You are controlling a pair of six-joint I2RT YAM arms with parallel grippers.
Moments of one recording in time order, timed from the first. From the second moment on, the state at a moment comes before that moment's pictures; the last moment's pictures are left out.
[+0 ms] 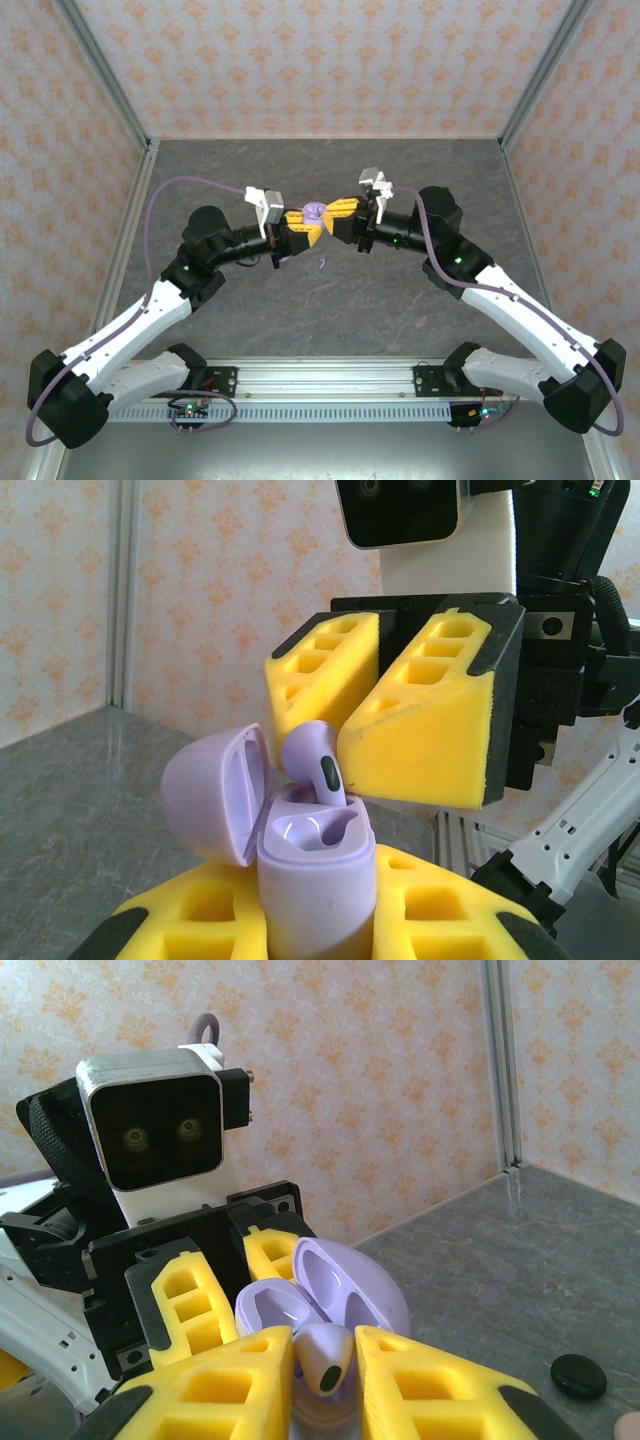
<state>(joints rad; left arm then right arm) -0.55 1.00 0.77 0.28 0.67 -0.27 0.68 1.05 0.99 0.03 -0.58 0.24</state>
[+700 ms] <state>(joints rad) -0.55 0.98 0.77 0.25 0.62 -0.23 0.59 1.00 1.01 -0.09 -0.46 0.32</state>
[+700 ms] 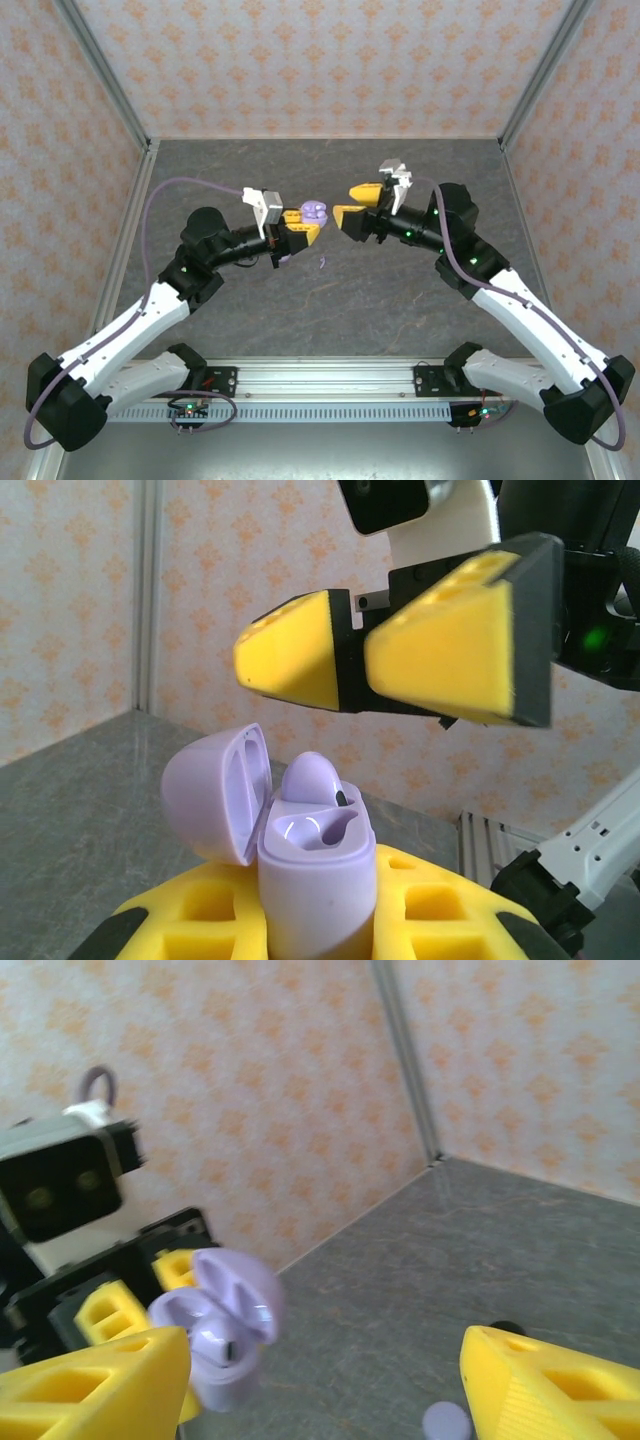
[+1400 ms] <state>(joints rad) -0.55 0.83 0.77 0.11 0.51 -0.13 0.66 1.57 1.10 -0.41 -0.16 0.51</state>
